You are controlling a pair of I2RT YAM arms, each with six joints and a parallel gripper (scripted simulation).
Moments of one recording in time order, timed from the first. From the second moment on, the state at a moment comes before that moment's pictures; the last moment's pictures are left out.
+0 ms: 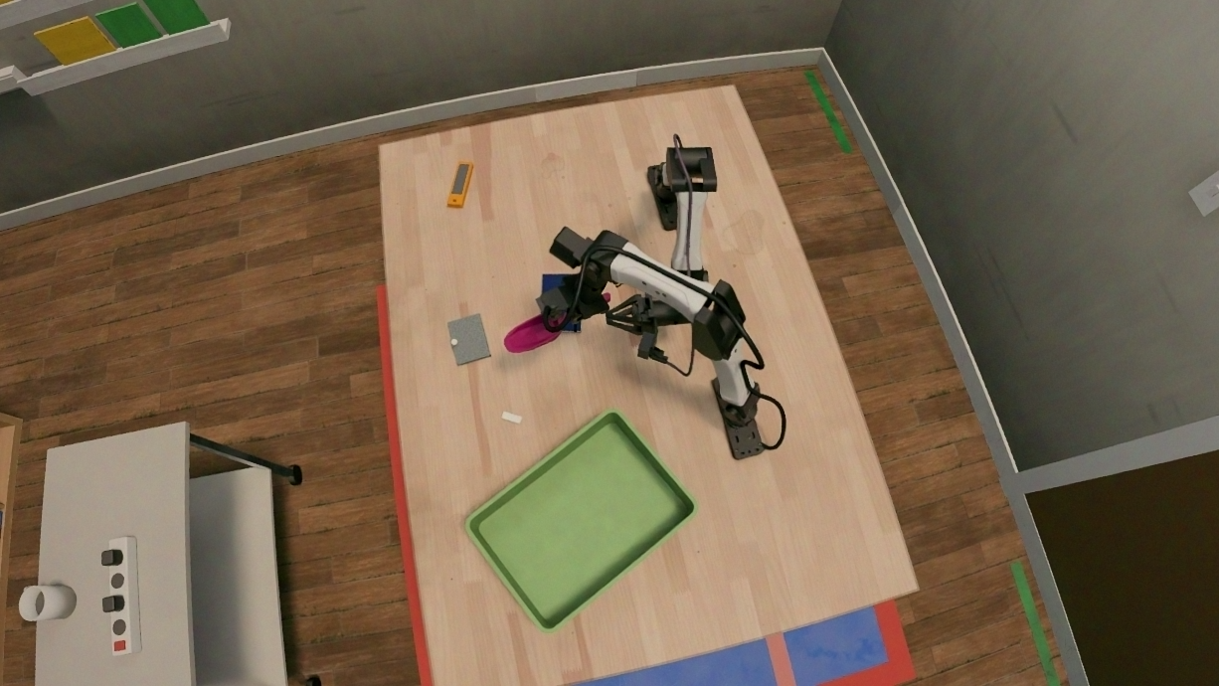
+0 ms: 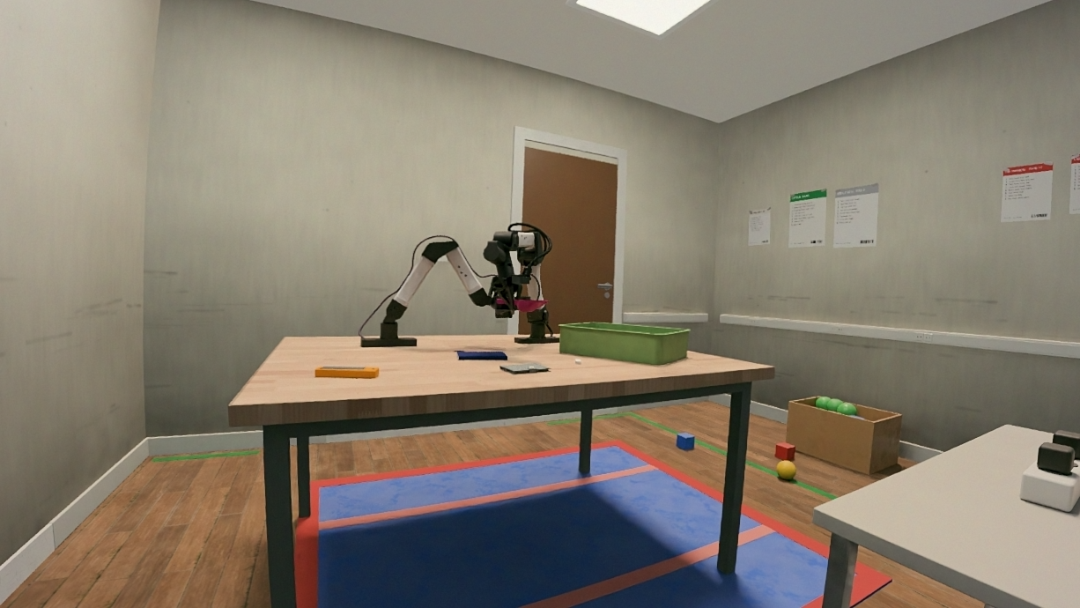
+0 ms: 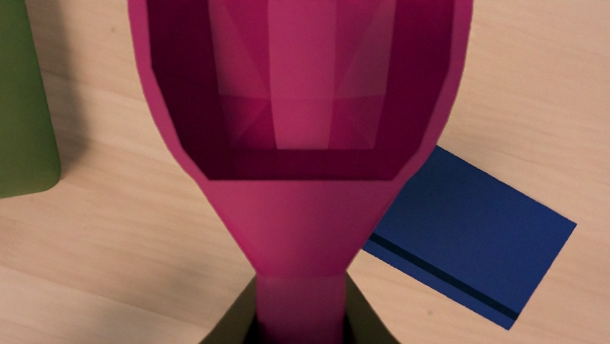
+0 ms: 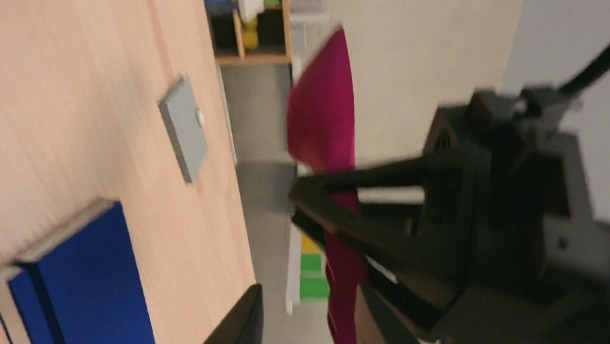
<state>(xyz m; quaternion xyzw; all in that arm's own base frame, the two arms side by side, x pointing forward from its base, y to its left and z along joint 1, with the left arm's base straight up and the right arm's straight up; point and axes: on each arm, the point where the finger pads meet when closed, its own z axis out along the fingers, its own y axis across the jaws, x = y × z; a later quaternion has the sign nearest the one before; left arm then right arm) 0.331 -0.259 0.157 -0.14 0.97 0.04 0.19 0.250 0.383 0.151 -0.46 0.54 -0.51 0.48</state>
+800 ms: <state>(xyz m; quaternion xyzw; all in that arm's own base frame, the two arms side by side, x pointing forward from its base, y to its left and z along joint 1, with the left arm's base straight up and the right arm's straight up) 0.332 -0.260 0.157 -0.14 0.97 0.03 0.19 0.226 0.426 0.164 -0.52 0.64 -0.12 0.55</state>
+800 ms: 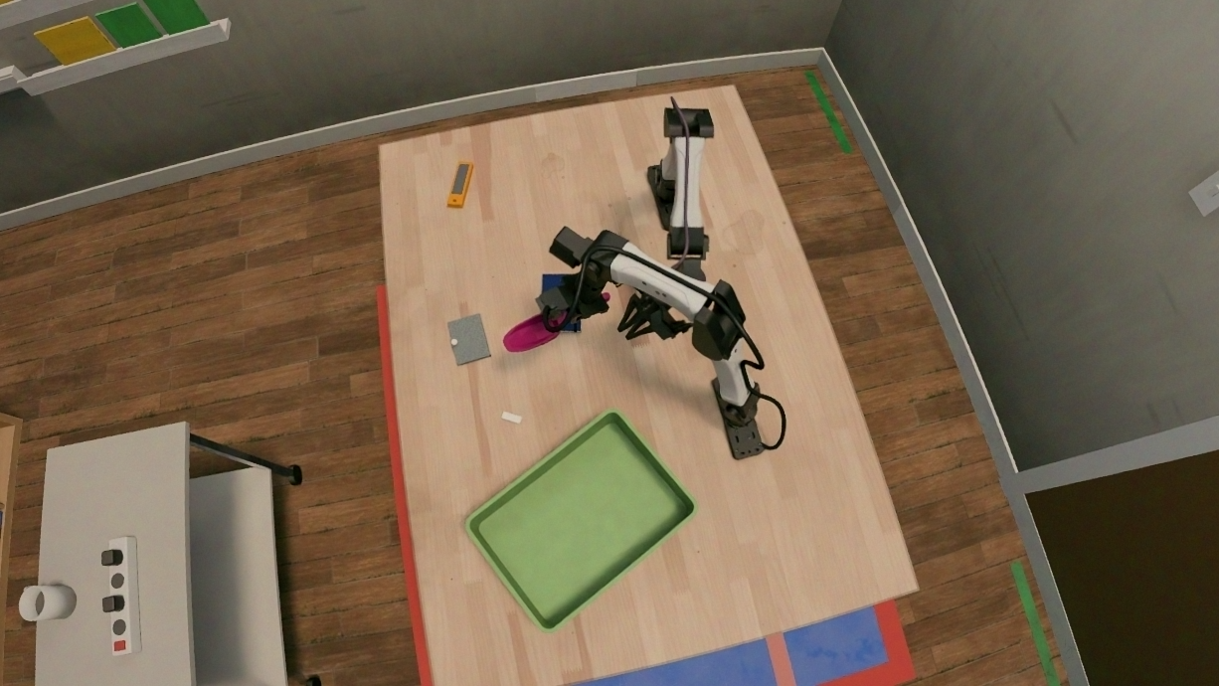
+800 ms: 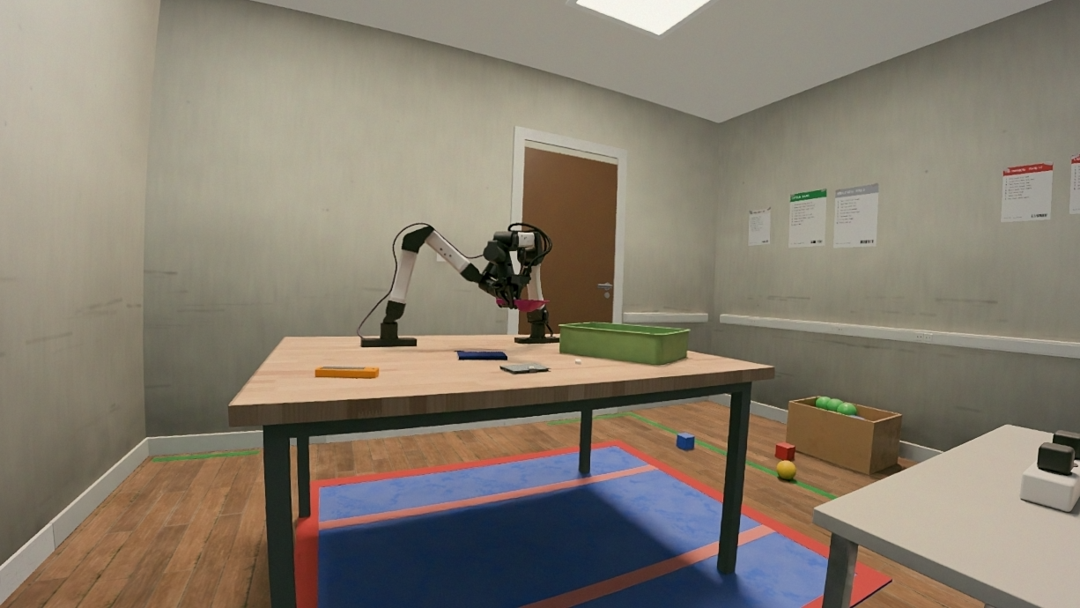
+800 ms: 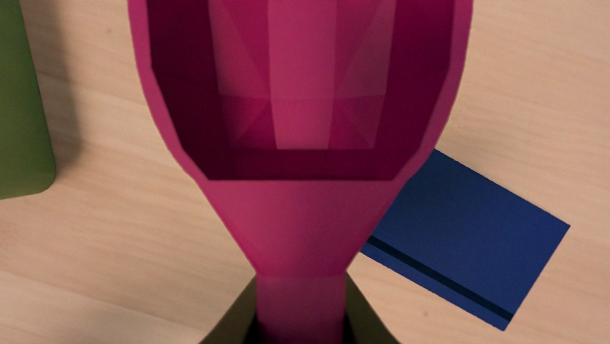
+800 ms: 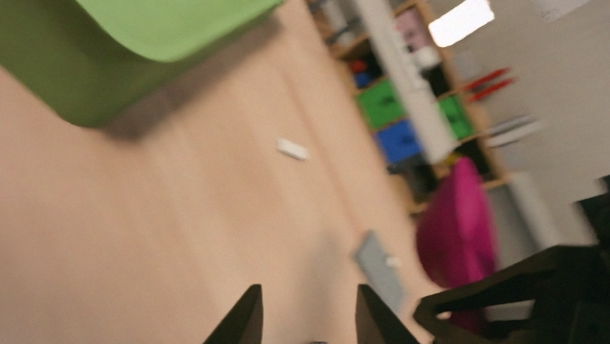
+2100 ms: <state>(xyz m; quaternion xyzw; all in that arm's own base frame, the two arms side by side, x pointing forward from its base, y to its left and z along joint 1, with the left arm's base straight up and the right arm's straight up) 0.419 0.071 0.157 -0.20 0.96 0.04 0.20 0.166 0.186 0.314 -0.39 0.74 0.16 0.53</state>
